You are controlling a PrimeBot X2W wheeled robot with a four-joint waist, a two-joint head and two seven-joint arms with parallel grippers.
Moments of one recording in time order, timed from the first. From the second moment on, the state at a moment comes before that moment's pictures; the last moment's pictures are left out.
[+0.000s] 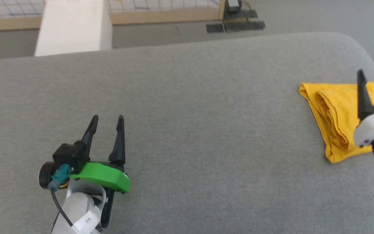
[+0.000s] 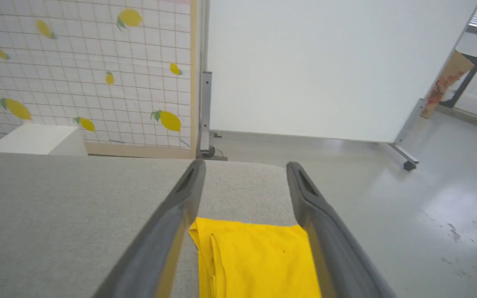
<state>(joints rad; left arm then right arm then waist) -0.22 0.11 -0.08 0.22 -0.23 -0.10 -0.25 -0.42 -0.23 -0.21 0.25 0.04 0.13 0.03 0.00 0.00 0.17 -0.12</state>
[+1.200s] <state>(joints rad) -0.10 0.08 -0.09 0.29 -0.27 -0.10 -0.25 0.05 -0.05 -0.10 0.04 0.16 0.13 -0.18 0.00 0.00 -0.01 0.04</state>
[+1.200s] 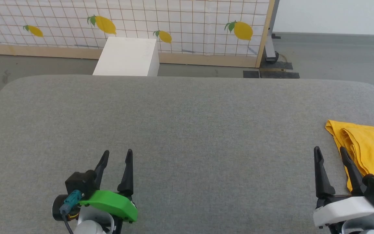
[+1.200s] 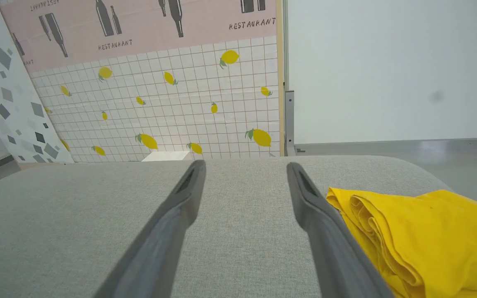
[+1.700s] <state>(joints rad) -0.10 0.07 -0.09 0.29 -0.27 -0.10 -0.25 0.05 -0.05 -0.10 0.05 0.17 0.13 -0.17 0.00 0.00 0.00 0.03</state>
